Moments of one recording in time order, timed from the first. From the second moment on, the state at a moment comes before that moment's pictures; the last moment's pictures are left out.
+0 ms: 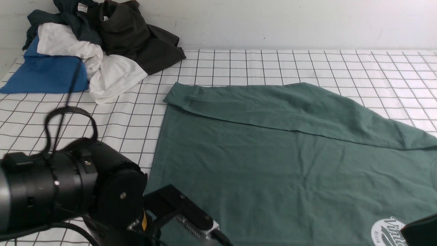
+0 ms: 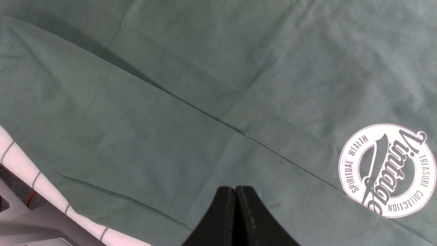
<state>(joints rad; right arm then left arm) 0.23 0.85 -0.77 0.35 1.19 -0.40 -0.70 1.45 -0.83 -0.10 0.99 0.07</state>
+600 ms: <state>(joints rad) 0.23 0.85 -0.77 0.32 1.17 -0.38 -0.40 1.73 -1.56 -0.11 1.22 0.25</state>
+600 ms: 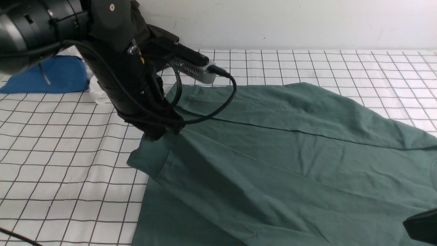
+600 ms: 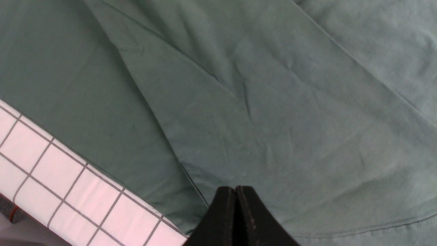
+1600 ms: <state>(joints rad) 0.23 1.09 -0.96 0.12 1.03 -0.17 -0.23 2.27 -2.12 -0.06 1.02 0.03</state>
